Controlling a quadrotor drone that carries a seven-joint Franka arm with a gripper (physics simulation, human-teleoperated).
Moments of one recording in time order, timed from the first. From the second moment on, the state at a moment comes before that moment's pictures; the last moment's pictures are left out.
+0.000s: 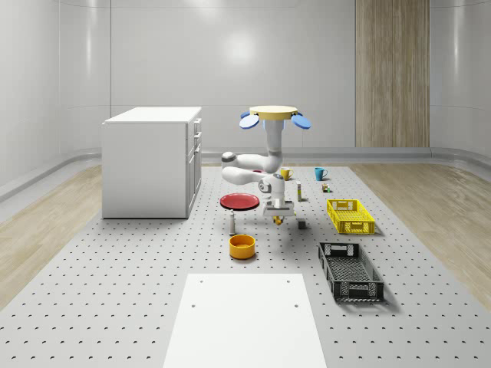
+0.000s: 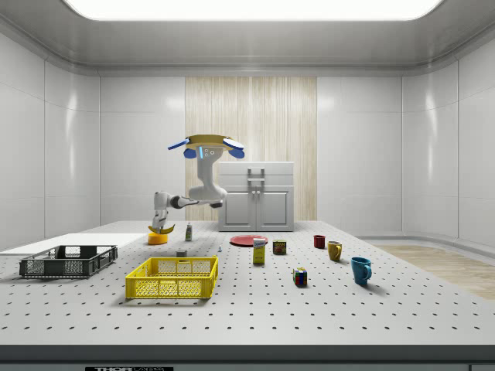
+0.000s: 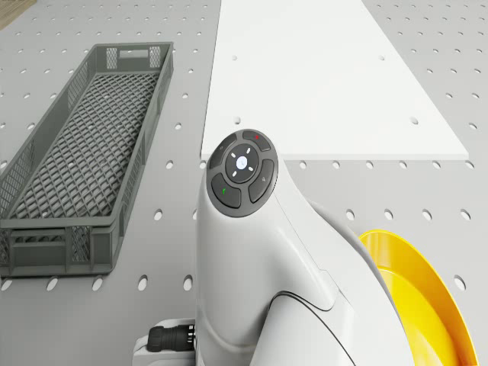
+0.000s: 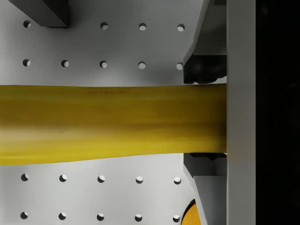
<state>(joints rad) -1.23 -1.51 1.34 -2.82 -1.81 1.59 1.67</state>
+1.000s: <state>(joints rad) -1.23 -1.52 1.35 -2.82 -1.80 1.59 1.67</state>
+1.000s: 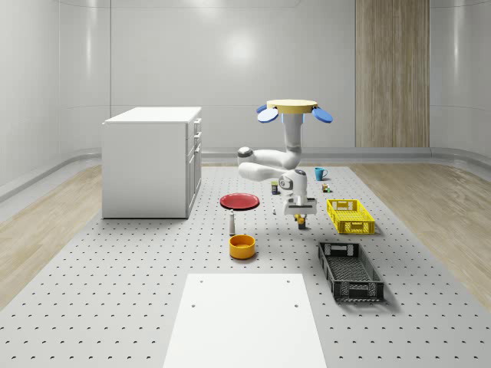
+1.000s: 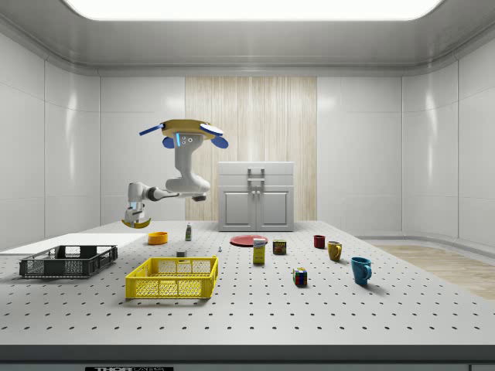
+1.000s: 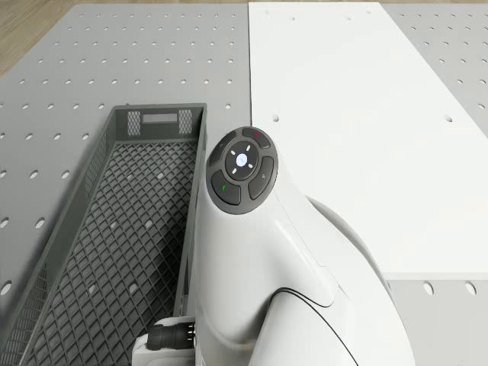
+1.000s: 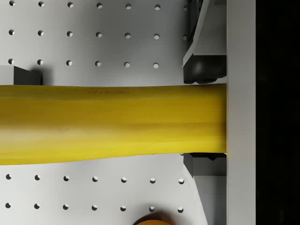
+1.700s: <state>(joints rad) -1.23 -1.53 1.35 -2.82 -1.80 1.60 1.67</state>
